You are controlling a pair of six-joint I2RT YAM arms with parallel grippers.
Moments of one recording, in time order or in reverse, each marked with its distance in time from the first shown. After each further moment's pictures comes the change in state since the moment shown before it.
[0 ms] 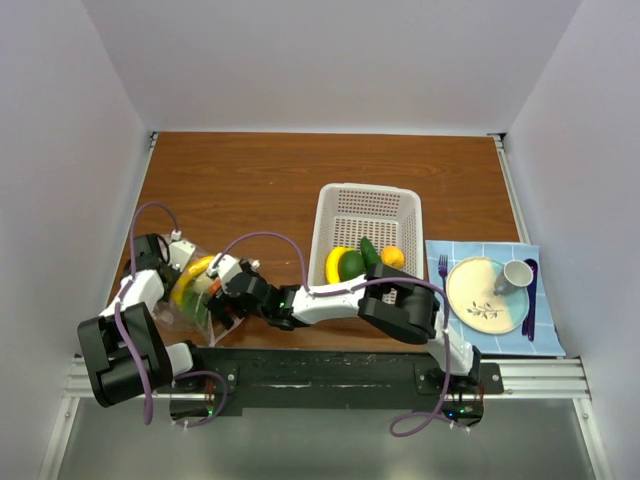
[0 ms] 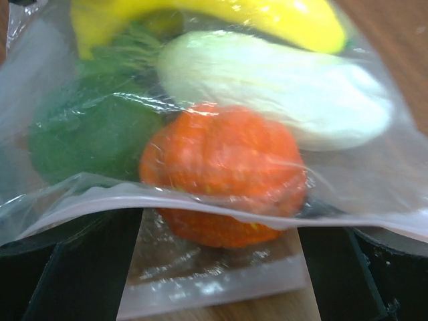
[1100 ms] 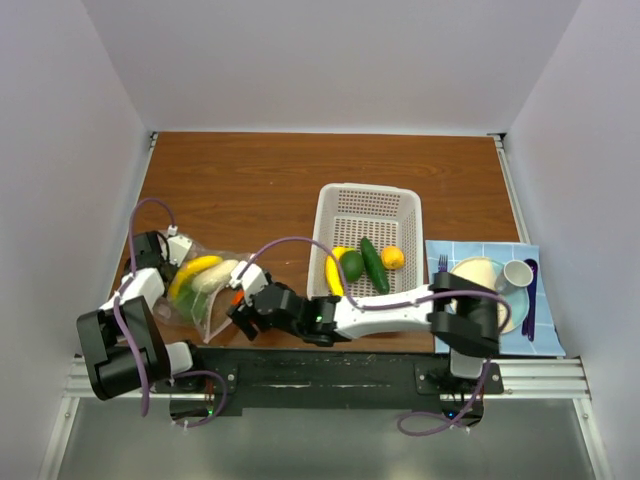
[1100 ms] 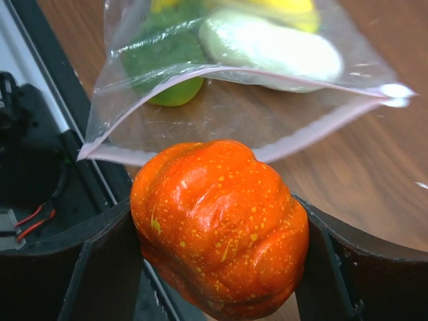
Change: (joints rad) left arm 0.000 0.036 0.000 0.104 -0.057 -0.017; right arm 0.080 -0.345 -0.266 -0.042 0.060 0.017
